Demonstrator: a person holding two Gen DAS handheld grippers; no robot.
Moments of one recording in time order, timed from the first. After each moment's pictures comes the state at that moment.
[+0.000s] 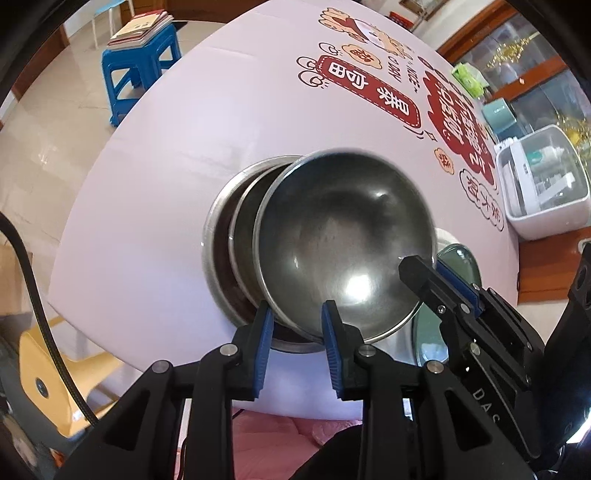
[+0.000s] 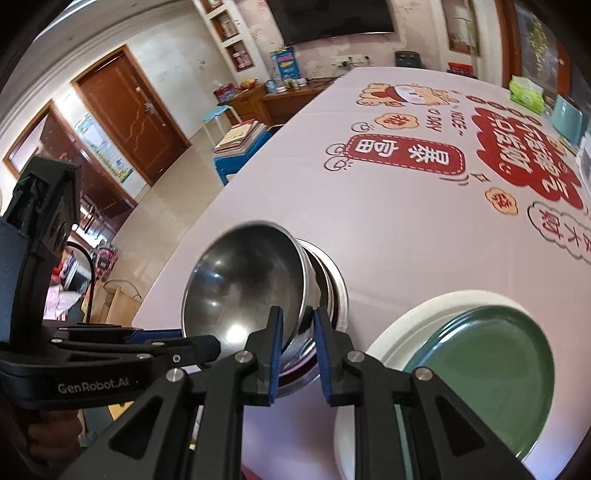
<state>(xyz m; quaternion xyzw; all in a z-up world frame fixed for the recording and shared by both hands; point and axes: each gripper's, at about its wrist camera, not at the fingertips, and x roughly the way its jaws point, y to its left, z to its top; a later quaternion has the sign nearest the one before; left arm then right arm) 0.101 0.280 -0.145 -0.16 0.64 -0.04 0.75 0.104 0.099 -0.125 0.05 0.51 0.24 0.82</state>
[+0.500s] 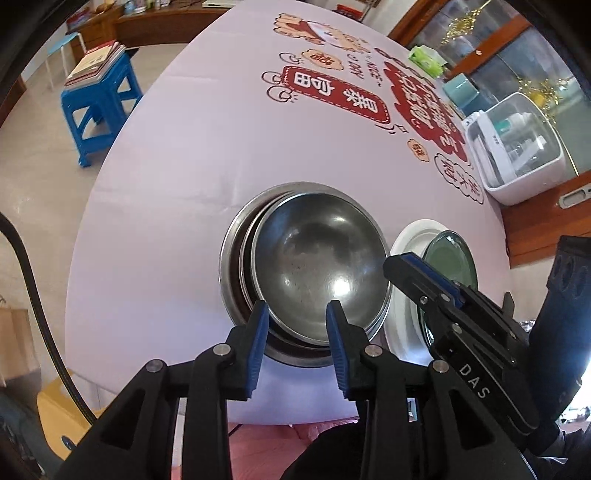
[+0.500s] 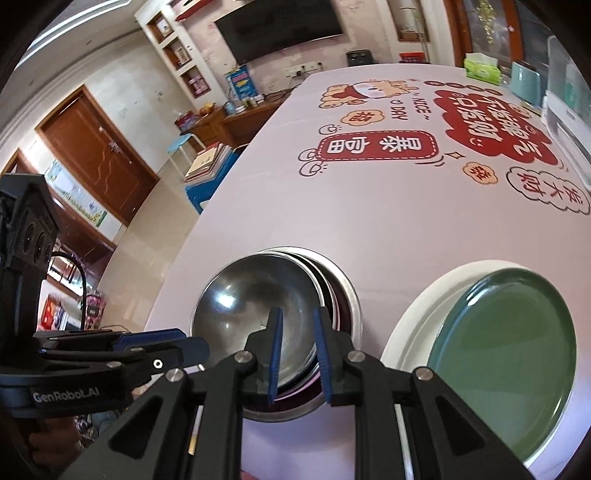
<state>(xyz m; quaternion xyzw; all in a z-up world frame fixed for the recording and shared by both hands) 0.117 0.298 -0.136 -0.12 0.63 -0.12 0.76 0.094 0.112 -0.129 0.11 0.50 0.16 0.84</state>
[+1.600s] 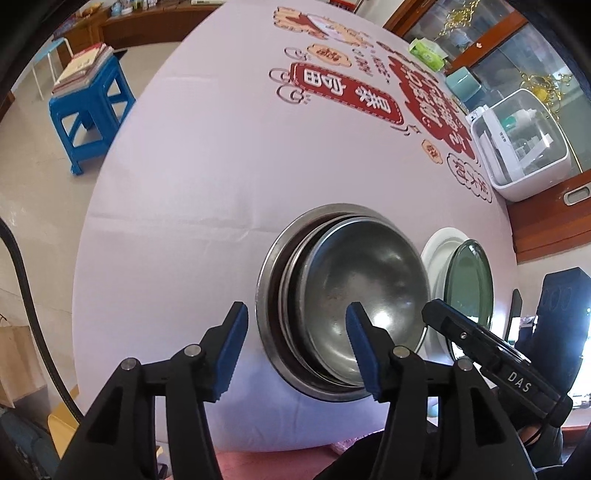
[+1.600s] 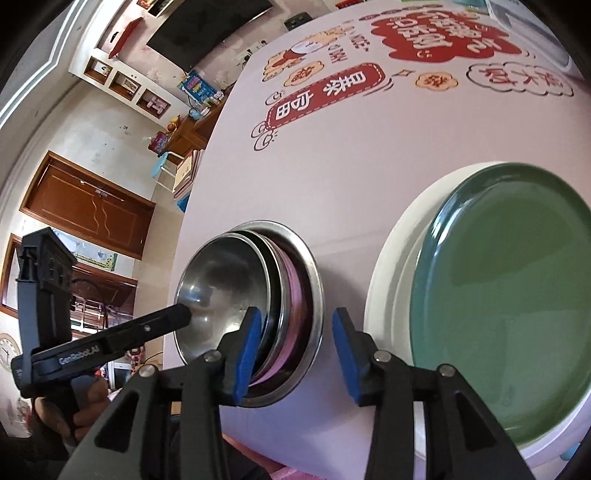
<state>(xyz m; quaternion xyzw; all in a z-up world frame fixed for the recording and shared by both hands) 0.148 0.314 -0.166 -0.11 0.64 -0.13 0.75 0.103 0.070 -0.169 0.25 0.57 0.13 0.77</state>
